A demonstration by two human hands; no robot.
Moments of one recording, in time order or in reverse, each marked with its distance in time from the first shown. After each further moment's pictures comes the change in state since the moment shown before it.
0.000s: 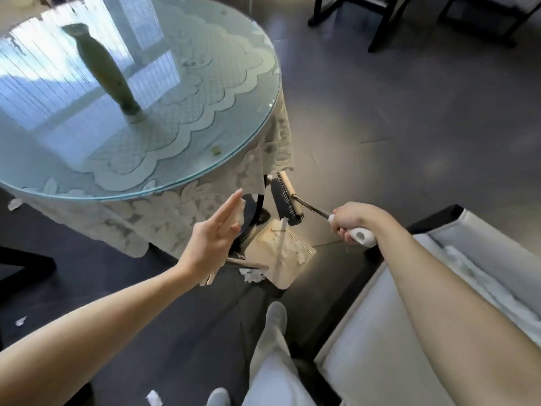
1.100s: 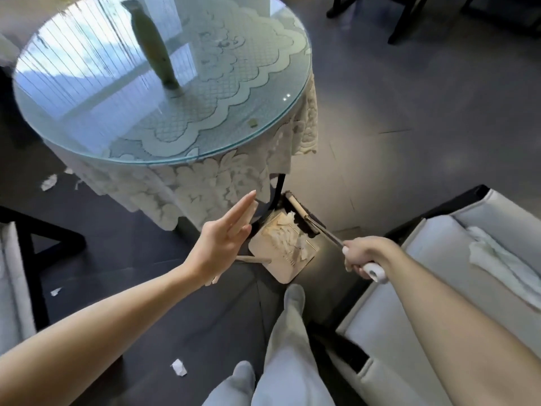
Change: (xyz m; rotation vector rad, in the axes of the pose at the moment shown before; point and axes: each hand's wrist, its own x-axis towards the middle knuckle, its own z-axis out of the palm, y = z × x) left_hand -0.098 -0.028 -0.051 -0.035 -0.070 0.053; right_hand -0.031 0.081 0.114 -0.334 -0.139 0.119
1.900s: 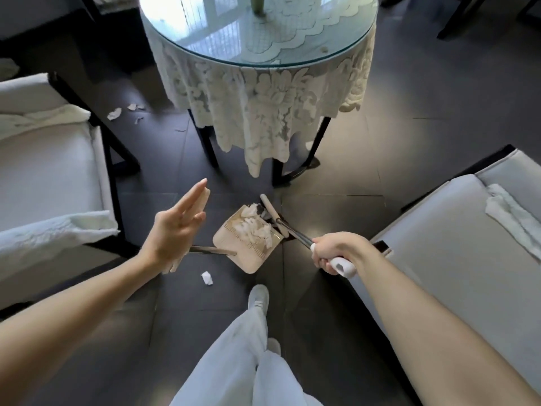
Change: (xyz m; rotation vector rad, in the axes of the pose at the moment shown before) left_hand -0.328 -0.049 -0.086 0.117 0.344 -0.116; right_hand -0.110 0.041 0.283 0.094 -0.122 -0.066
